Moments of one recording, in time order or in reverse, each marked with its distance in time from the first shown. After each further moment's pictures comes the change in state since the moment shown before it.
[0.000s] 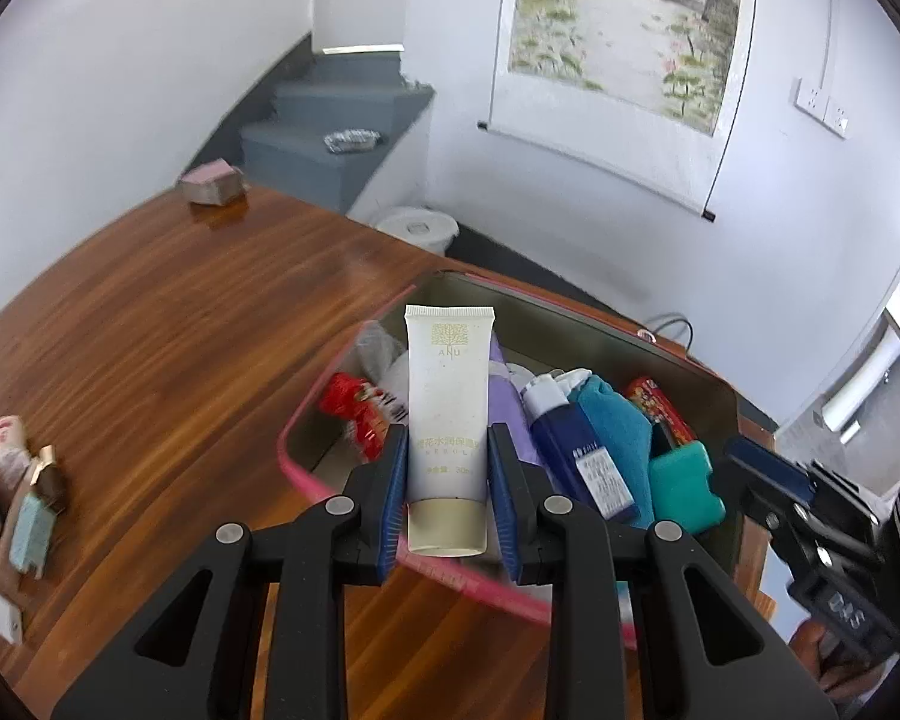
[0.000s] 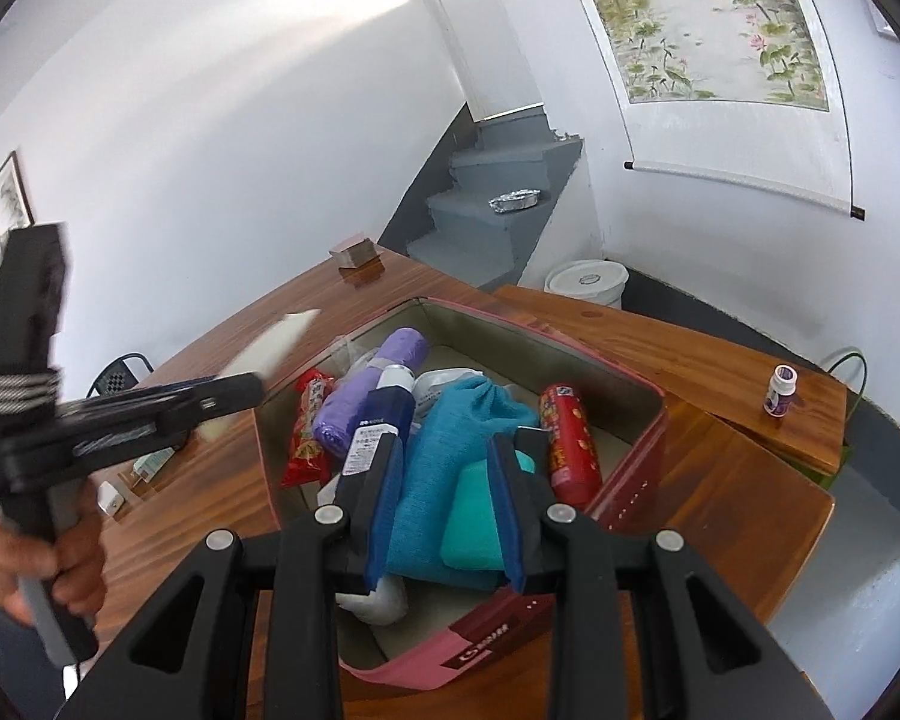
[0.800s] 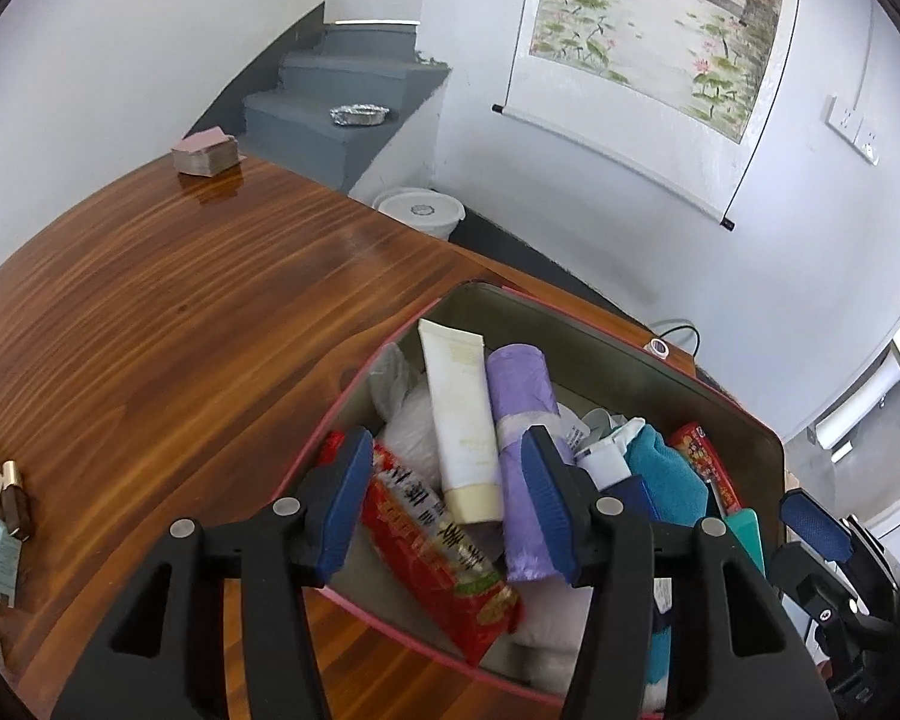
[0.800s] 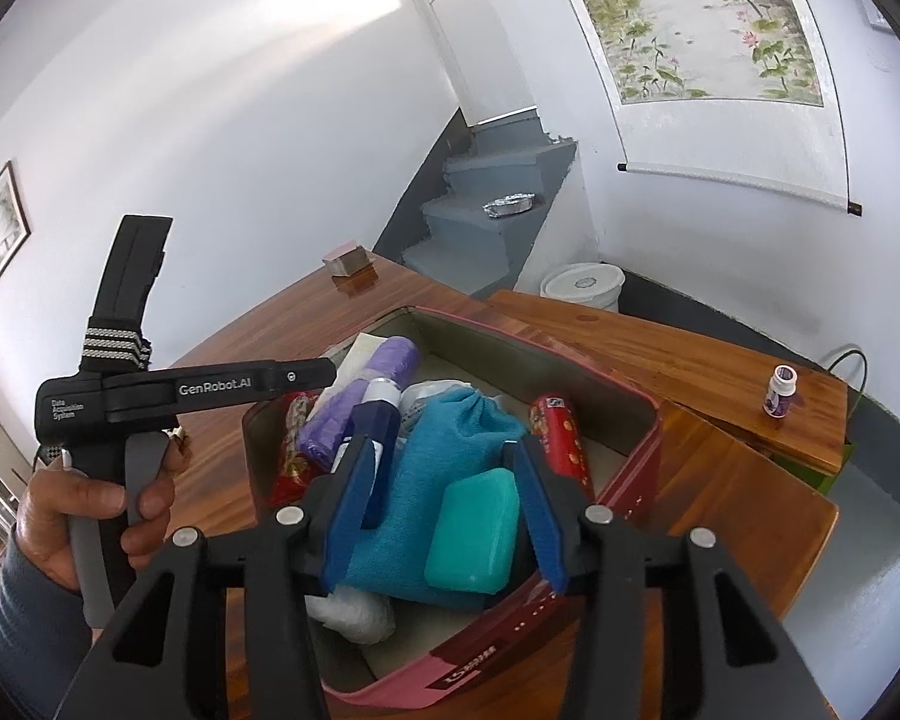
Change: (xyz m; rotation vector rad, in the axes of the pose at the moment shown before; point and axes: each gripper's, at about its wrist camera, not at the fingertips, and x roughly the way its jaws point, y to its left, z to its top) left arm 0.030 0.020 0.014 -0.063 0.029 -0.011; right arm 0.000 0.000 0.003 0.002 -0.024 -0.005
